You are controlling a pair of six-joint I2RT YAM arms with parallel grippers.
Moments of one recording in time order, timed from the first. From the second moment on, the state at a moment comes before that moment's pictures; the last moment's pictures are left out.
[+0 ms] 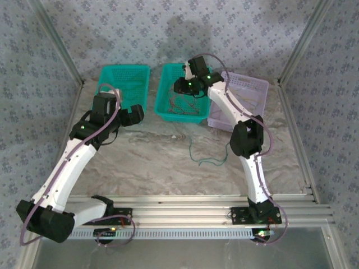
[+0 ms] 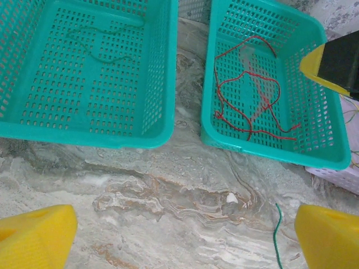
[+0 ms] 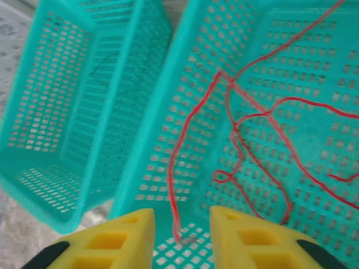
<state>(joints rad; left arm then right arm) -0.36 1.13 1.20 -0.71 -0.07 -0.45 0.45 2.29 2.29 -0.78 -0.30 0.42</state>
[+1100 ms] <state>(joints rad) -0.47 1.16 1.21 -0.72 -0.05 -0.44 0.47 1.25 0.80 -0.73 0.10 0.54</state>
